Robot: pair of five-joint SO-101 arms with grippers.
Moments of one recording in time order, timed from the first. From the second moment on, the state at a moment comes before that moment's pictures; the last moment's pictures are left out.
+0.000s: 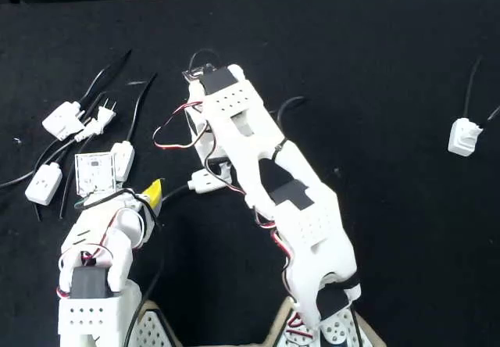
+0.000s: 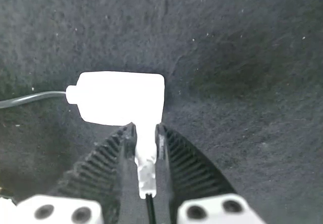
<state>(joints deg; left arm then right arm) -6.2 -104.2 93.7 54.2 1.7 -29.8 37.9 -28.7 98.5 -6.2</state>
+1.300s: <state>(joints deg) -6.2 -104.2 93.7 54.2 1.7 -33.1 17.5 -6.1 79.5 6.7</state>
